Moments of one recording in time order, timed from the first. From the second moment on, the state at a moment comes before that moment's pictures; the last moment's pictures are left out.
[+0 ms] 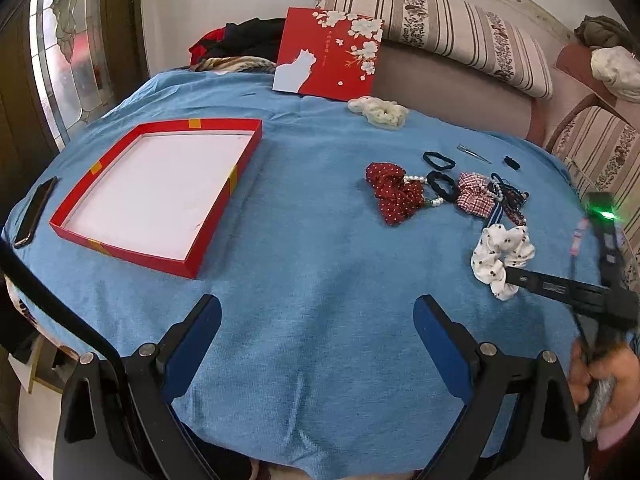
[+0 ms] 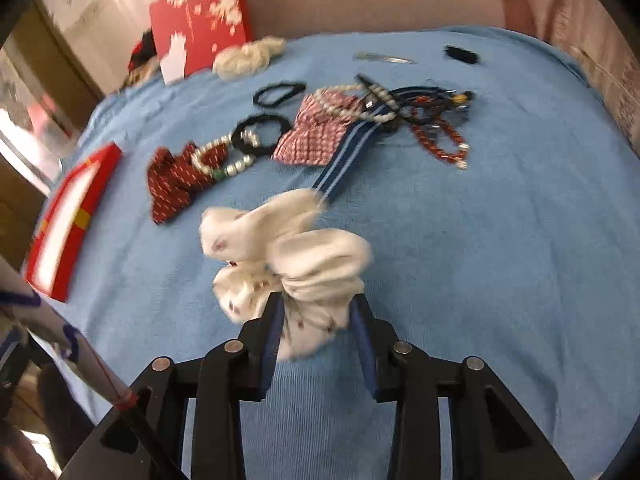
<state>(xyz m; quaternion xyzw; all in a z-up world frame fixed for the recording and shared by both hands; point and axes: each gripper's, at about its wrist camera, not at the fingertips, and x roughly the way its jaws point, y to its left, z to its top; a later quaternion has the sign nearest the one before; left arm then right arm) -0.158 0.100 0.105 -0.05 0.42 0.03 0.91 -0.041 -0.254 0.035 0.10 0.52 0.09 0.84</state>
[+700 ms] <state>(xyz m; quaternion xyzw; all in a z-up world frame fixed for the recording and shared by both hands) -0.177 0.089 0.176 0.01 0.27 0.11 0.96 -0.104 -0.255 0.072 0.07 0.43 0.02 0.90</state>
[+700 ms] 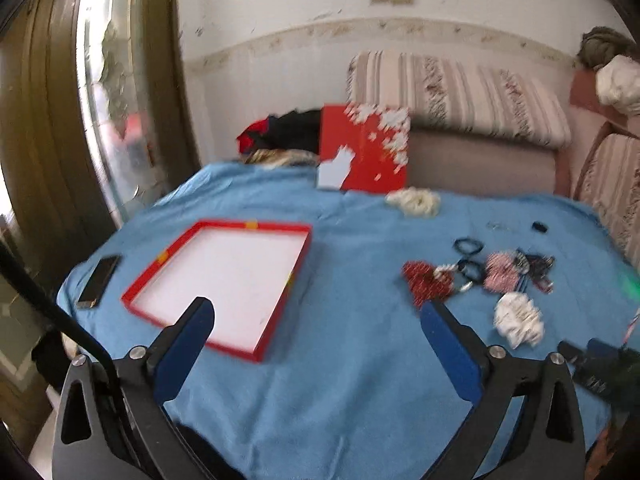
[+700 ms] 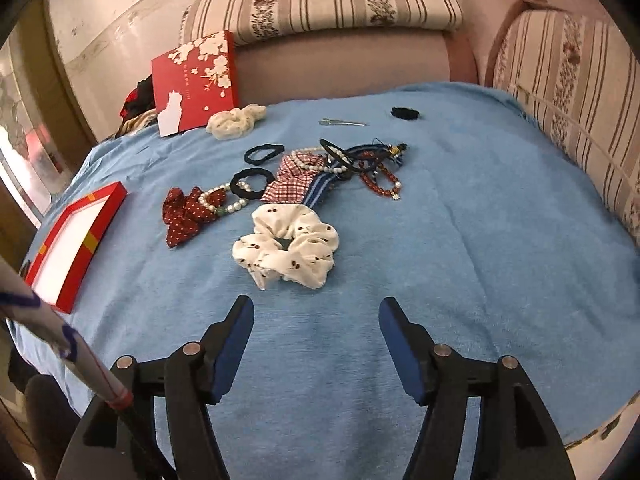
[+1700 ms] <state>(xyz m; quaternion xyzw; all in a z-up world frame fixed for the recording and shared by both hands) -0.122 0.064 0.087 0.02 0.48 0.03 0.87 -0.106 -0.256 0.053 0.07 0.45 0.00 0.89</state>
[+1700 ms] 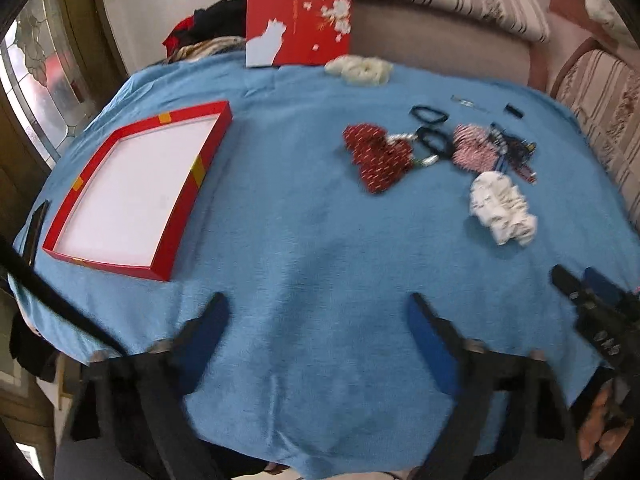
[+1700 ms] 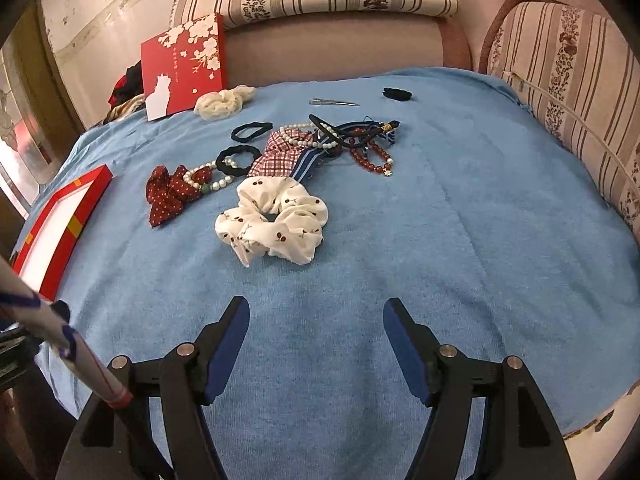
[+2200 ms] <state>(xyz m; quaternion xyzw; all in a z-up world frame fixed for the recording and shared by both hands) 0.004 0.077 0.074 -0.05 0.49 -0.03 0.87 -0.043 -0.281 0.033 0.16 0.47 0.03 0.87</state>
